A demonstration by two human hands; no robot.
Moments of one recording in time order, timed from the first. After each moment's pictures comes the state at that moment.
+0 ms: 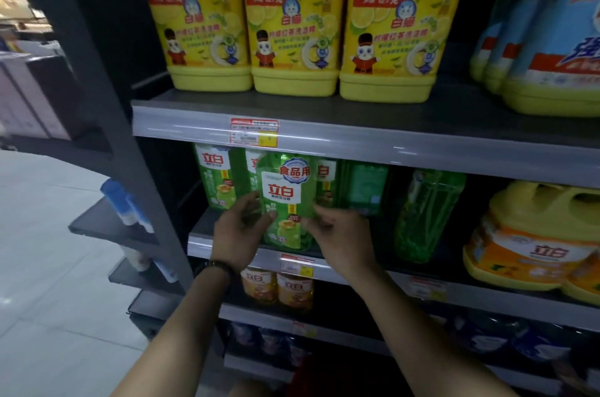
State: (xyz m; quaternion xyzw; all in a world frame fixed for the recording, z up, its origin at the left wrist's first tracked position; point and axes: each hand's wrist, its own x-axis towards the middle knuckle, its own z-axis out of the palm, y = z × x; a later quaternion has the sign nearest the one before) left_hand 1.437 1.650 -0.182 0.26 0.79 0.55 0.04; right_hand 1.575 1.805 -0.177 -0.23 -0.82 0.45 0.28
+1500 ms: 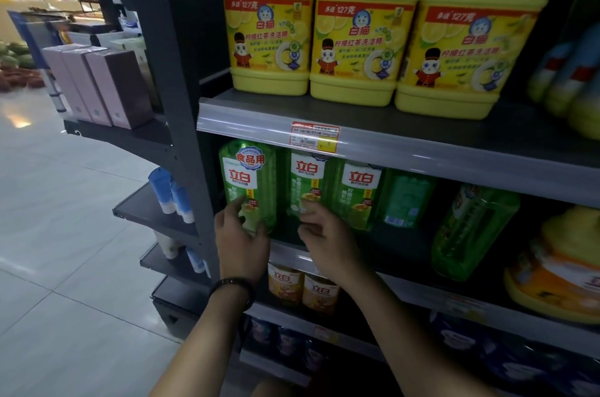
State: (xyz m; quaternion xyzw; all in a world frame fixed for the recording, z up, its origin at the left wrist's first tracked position) left_hand 1.433 1.598 -0.191 0.13 0.81 0.56 -0.09; right_hand 1.528 1.739 -0.164 -0.18 -0.81 0.54 0.17
